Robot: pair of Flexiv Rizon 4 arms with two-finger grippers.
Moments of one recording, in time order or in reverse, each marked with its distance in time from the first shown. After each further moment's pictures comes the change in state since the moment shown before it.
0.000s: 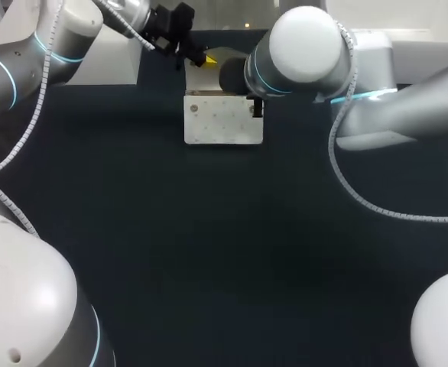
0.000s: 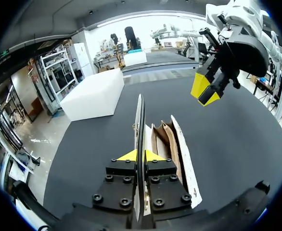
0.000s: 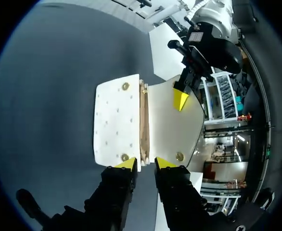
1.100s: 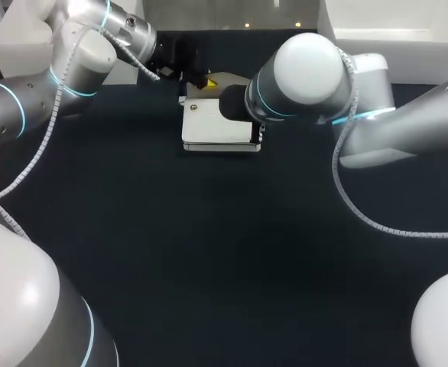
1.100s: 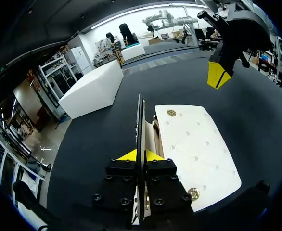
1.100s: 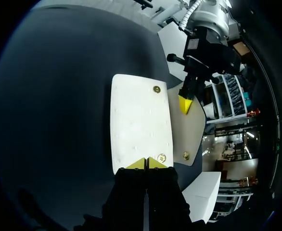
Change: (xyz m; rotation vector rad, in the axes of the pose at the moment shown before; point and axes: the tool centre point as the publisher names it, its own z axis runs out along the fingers) left arm 0.009 0.047 0.037 -0.038 -0.068 0.107; right arm 0.060 0.001 0.025 -0.029 0.088 0.055
